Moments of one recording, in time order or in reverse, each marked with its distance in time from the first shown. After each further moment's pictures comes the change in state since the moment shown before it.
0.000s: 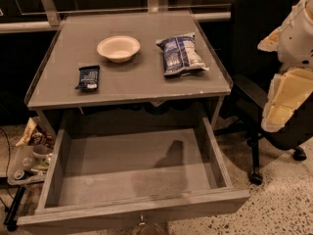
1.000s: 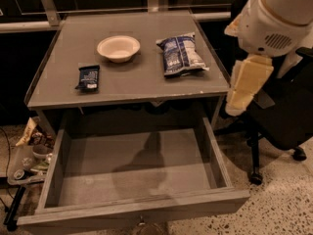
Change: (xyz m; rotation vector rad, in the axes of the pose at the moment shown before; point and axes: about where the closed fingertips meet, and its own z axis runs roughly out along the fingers) arm -0.062 -0.018 0.007 0.055 -0.055 -0.086
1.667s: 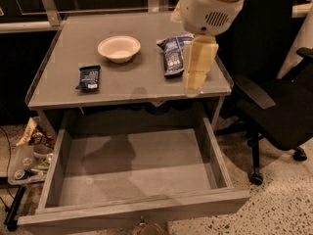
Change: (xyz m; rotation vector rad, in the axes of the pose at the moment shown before) arm -0.096 -0.020 0.017 -0.049 -0.065 -0.227
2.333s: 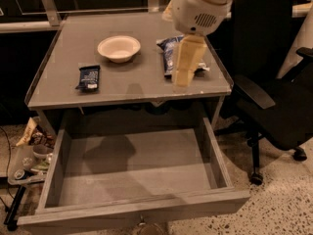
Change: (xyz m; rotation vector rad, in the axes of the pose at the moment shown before) arm -0.015 -0.015 0.013 0.018 -0.054 -0.009
